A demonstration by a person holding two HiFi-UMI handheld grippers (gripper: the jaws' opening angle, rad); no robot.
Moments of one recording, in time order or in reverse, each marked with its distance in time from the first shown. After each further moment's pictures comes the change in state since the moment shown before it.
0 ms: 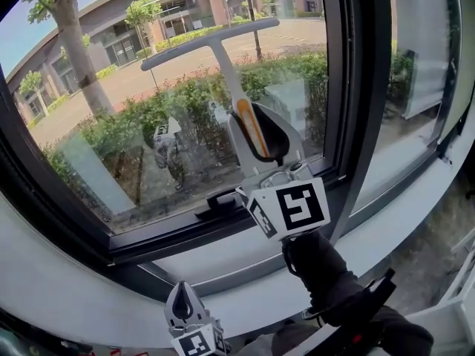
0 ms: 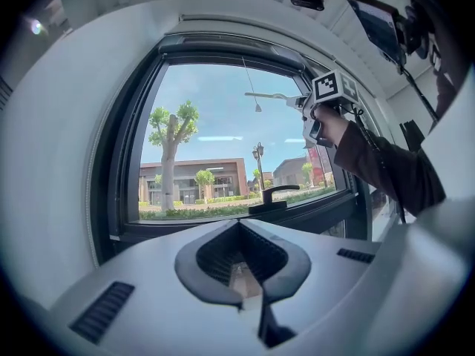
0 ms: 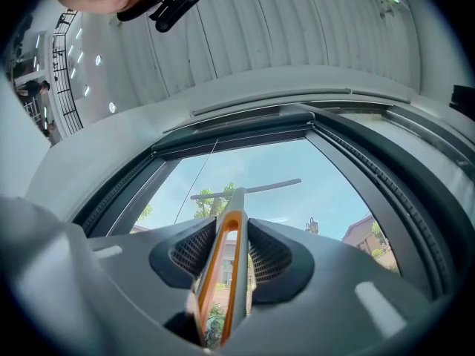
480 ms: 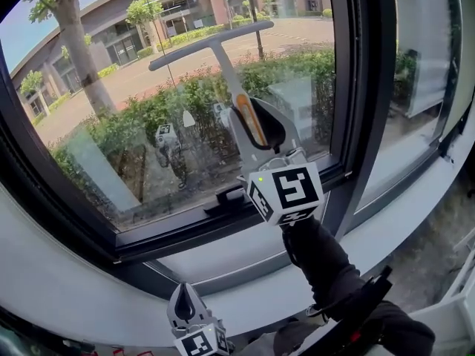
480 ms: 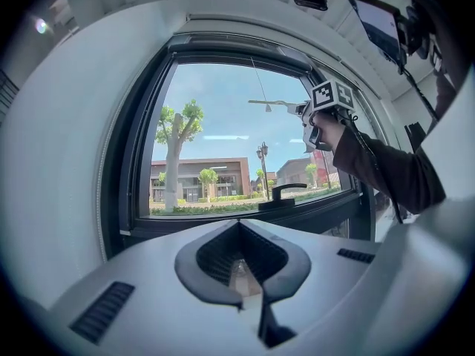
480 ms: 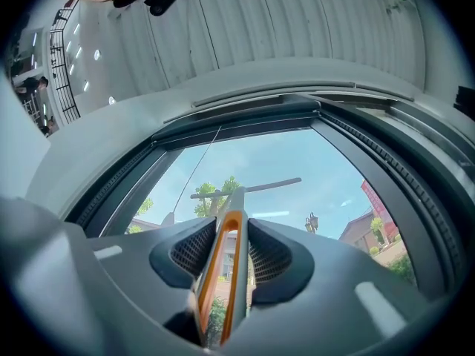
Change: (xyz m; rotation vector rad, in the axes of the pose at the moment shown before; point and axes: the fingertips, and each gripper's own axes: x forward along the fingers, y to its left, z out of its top) left arm -0.011 0.010 0.009 -0.014 0.004 0.035; right arm 0.017 -0.010 -0.020 0.004 0.058 -0.001
